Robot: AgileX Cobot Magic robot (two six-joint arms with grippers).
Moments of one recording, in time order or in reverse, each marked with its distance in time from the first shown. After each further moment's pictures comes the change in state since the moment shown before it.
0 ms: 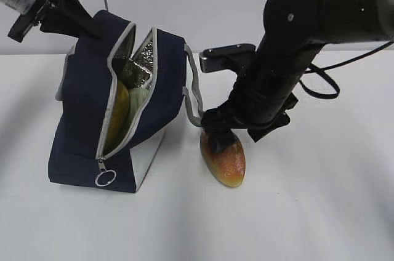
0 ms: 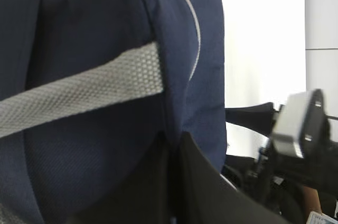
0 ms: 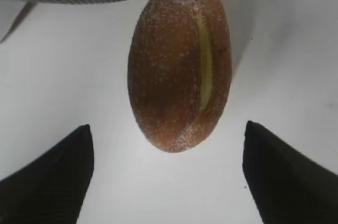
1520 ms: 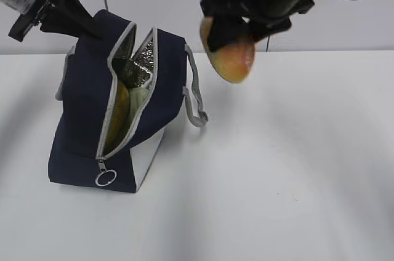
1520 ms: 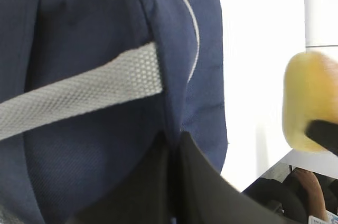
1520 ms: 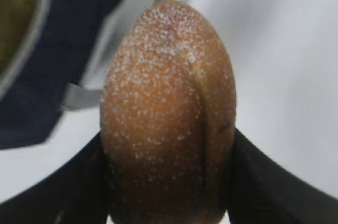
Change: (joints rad) left arm 0.000 0.000 0.000 -0.003 0.001 0.019; right arm -0.056 -0.113 -0.290 -0.005 0.154 0.040
